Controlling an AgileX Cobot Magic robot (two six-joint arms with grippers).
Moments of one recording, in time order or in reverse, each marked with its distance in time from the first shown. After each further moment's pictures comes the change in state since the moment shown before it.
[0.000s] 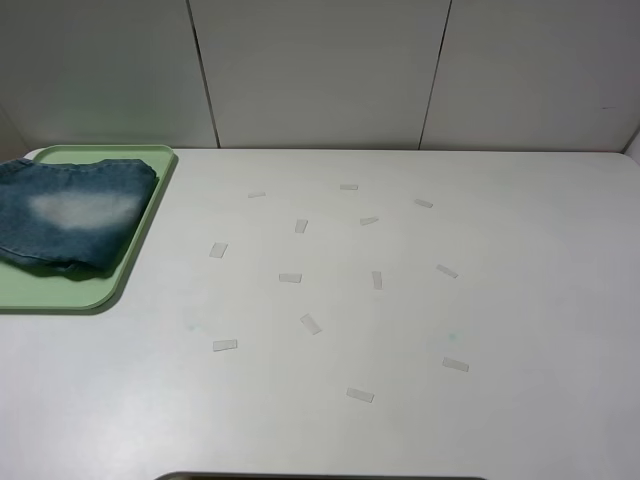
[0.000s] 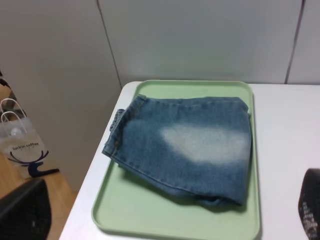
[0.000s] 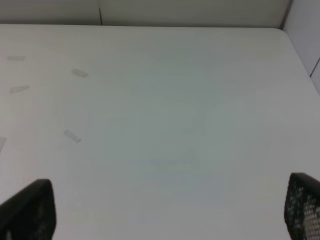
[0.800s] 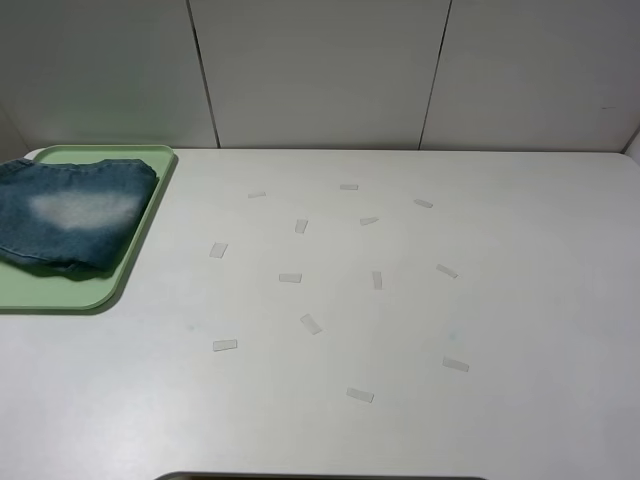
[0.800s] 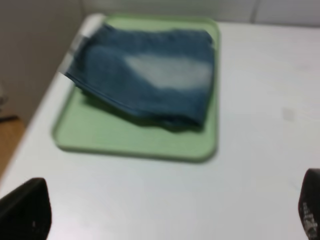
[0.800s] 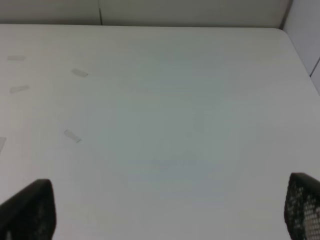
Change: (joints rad) left arm 0.000 -0.218 0.060 -0.130 0.300 -0.001; right arm 0.000 0.000 0.000 0.000 0.000 0.000
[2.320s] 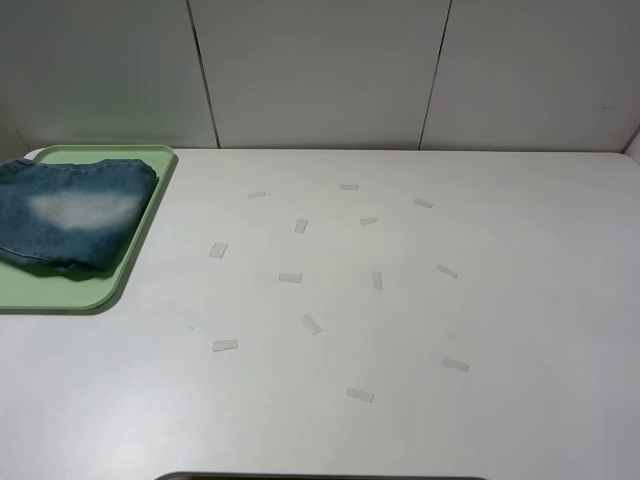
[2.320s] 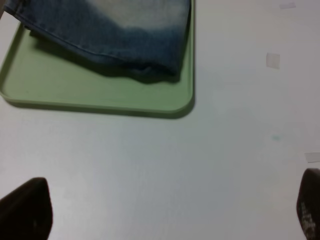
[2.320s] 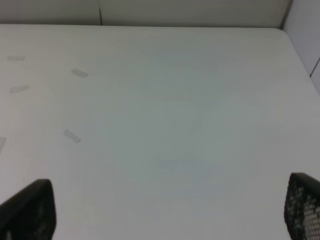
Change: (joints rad) left arm 0.000 0.001 0.160 -0.069 -0.035 0.017; right arm 0.000 0.000 0.000 0.000 0.000 0.000
